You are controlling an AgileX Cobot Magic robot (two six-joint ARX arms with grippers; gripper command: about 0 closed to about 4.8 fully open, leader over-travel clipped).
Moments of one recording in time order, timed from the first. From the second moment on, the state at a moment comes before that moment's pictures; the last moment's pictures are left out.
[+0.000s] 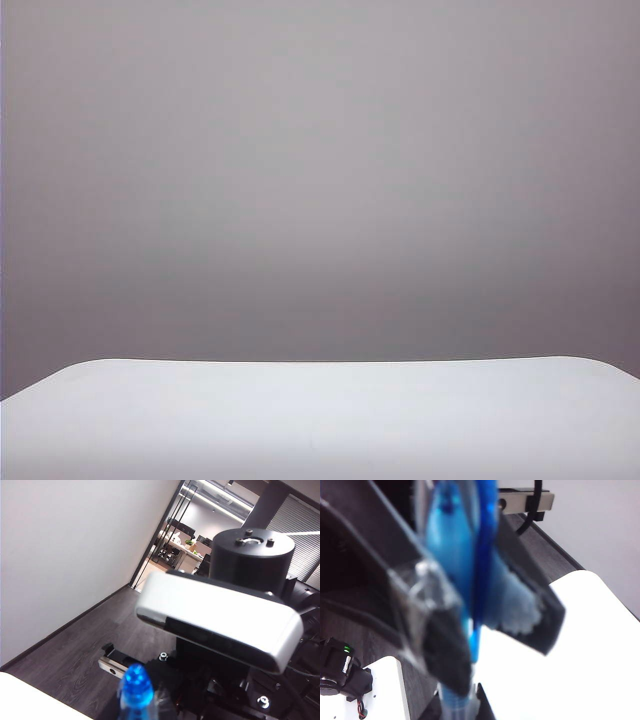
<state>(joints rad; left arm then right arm) -0.37 1.35 1.15 0.40 1.02 -0.57 0.66 1.43 1.52 -0.60 -0.60 -0.01</state>
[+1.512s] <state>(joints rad) -0.27 1.70 1.15 -0.68 0.43 0.05 0.42 1.70 1.18 -0.76 -0.21 -0.07</state>
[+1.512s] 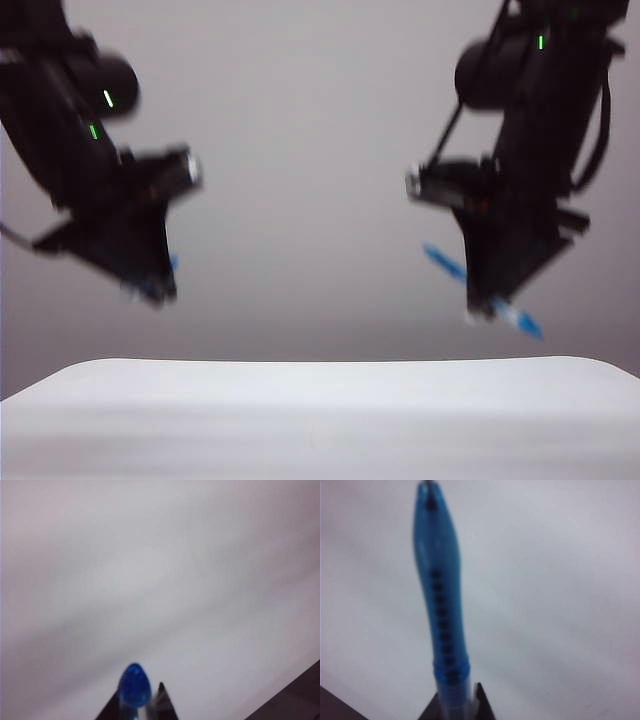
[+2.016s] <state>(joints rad) -0.46 1.92 1.15 -0.59 0.06 0.10 0.42 1.87 1.11 -0.68 -0.08 -0.07</state>
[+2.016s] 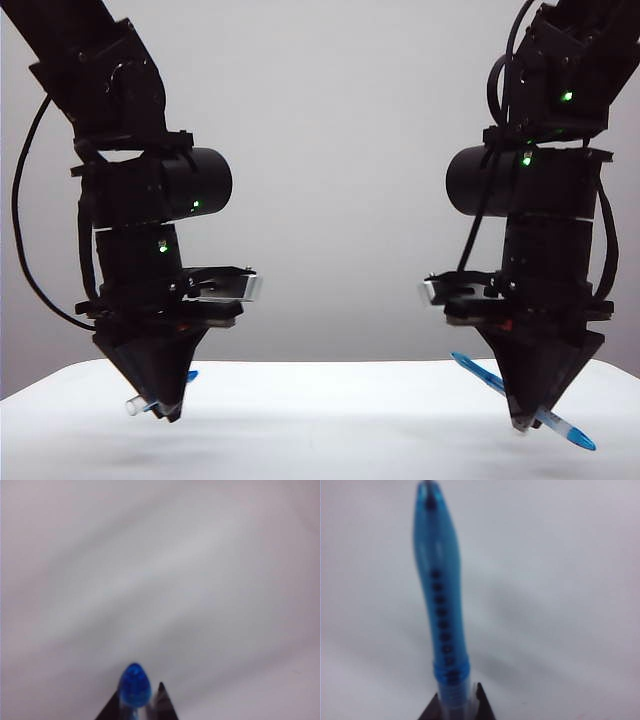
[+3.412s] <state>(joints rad) -0.45 1.71 1.15 -0.75 -0.02 0.10 0.41 1.57 1.06 -0.57 -0.15 0.05</state>
